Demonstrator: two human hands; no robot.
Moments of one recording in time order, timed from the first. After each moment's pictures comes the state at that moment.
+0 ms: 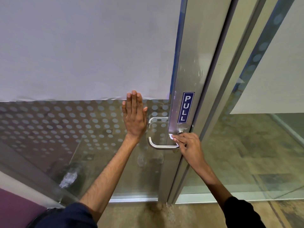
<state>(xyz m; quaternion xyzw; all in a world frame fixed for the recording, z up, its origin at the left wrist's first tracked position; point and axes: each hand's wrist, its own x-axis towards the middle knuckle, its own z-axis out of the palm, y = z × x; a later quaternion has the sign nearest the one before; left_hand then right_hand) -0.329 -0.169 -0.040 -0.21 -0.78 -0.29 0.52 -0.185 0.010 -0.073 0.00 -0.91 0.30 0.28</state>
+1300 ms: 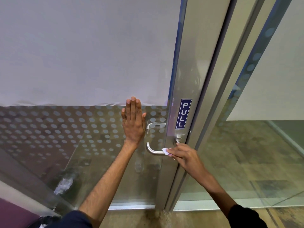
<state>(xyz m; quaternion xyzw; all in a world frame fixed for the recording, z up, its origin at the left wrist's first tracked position) -0.334 -0.167 -0.046 -0.19 -0.78 -0.28 0.53 -0.171 0.020 -0.076 0.15 -0.92 0.27 0.24</state>
